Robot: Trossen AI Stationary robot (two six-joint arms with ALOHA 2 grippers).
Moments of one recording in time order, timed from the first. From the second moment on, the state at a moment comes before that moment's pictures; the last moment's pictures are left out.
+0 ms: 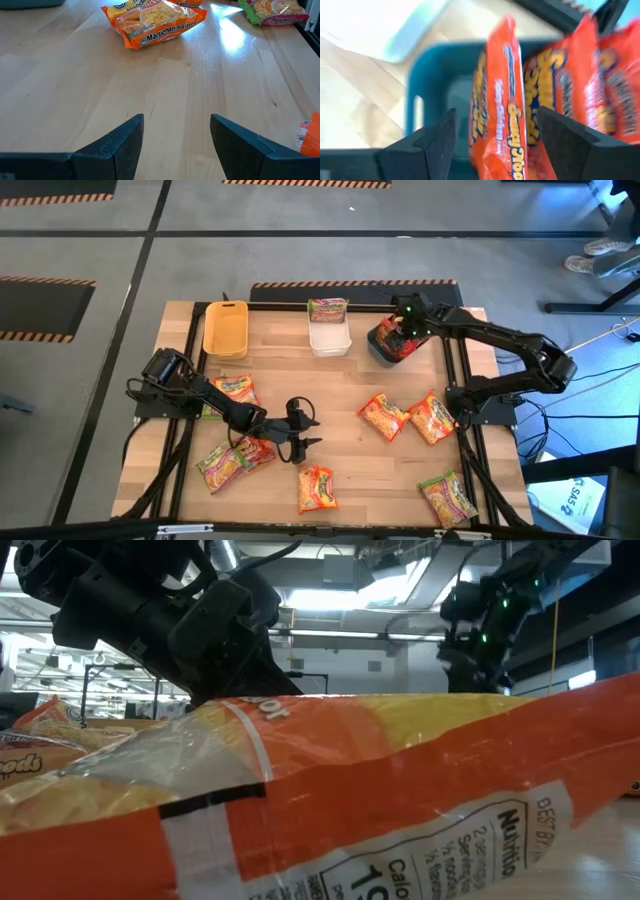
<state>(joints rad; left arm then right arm) -0.37 1.83 0.70 0.64 -0.42 -0.39 -0.69 1.27 0.86 -0.60 0.01 0.20</state>
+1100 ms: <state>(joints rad) -0.50 1.38 0.70 -0.53 -0.03 -1.32 0.11 1.58 0.84 0.20 0.01 0.07</state>
